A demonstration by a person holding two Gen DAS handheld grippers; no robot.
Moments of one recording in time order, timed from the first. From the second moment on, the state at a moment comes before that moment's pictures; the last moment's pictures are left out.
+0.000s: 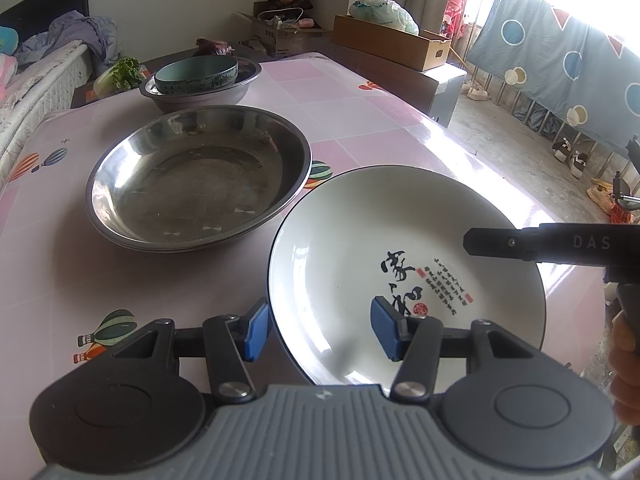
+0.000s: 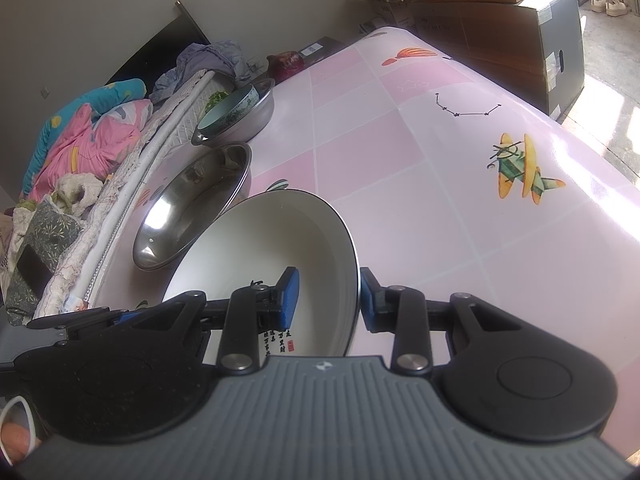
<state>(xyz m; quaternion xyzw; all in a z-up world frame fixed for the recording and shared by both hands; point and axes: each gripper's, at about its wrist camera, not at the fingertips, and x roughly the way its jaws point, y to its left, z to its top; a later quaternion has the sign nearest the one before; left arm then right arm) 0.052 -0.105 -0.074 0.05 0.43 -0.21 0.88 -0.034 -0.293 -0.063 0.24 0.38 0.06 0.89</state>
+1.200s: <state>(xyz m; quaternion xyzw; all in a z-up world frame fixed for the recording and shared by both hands) 0.052 -0.103 -0.074 0.05 0.43 -0.21 0.88 -0.031 -0.290 -0.067 0.25 0.38 0.06 0.89</state>
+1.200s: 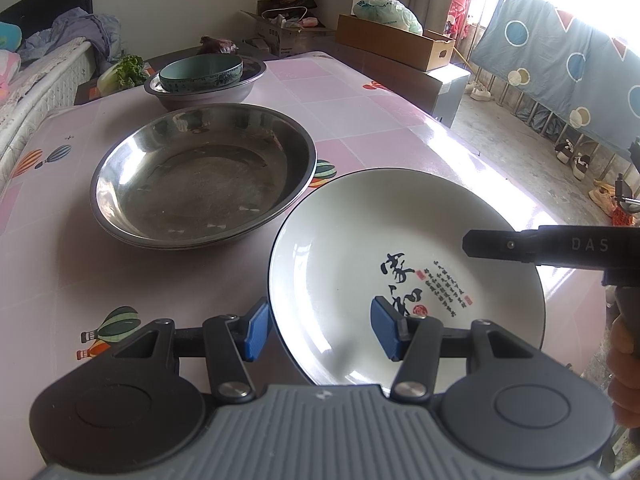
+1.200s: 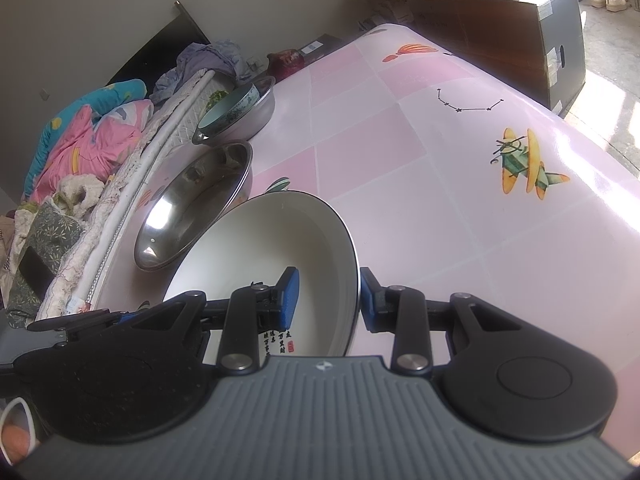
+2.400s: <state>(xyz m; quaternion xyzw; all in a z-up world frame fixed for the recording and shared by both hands) 0.049 -0.095 -0.054 0.03 0.41 -0.19 0.89 -0.025 -0.282 -0.044 0.24 0.37 0.06 0.89</state>
